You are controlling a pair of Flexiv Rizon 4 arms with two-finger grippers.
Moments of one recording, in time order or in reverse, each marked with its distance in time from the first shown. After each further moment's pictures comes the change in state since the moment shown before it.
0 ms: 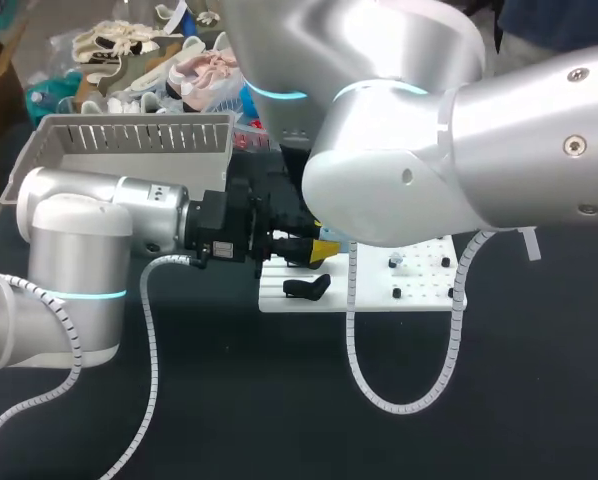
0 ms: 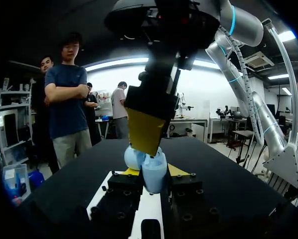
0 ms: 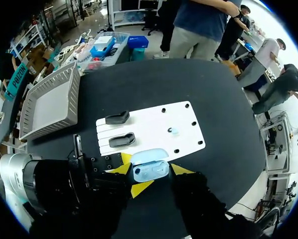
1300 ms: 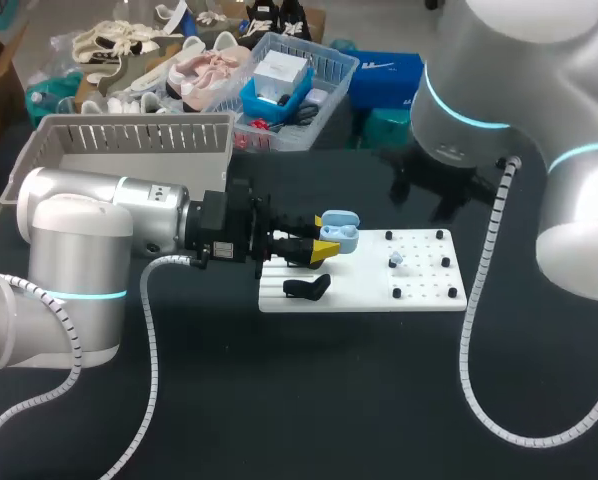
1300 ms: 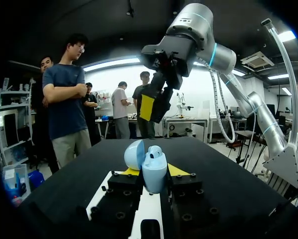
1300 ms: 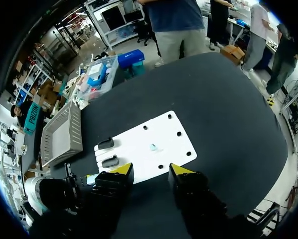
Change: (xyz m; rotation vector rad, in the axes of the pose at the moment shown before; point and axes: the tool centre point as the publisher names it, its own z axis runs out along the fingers) left arm 0.000 0.000 0.000 0.001 0.000 0.000; right arm -0.026 -0.095 0.015 -0.251 -0.074 0.185
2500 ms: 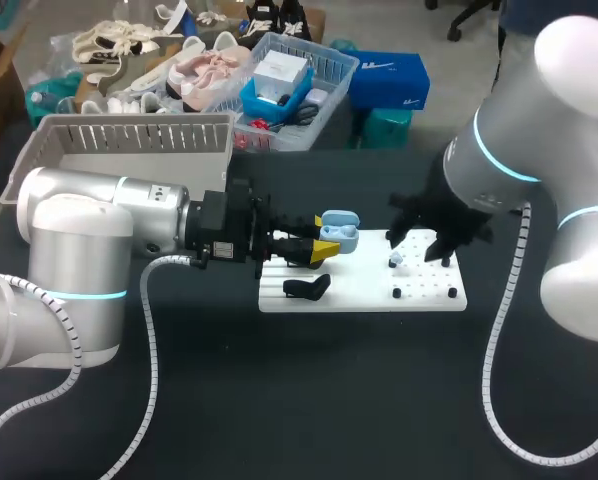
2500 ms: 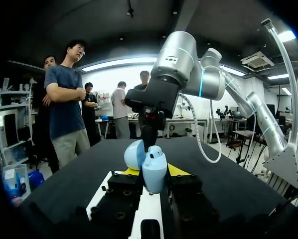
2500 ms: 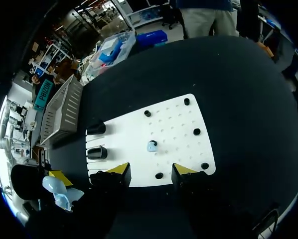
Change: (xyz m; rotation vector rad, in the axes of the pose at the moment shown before) left arm 0.000 0.000 0.000 0.000 0.000 0.000; right arm 0.014 -0.014 0.089 -0.159 0.145 -0.128
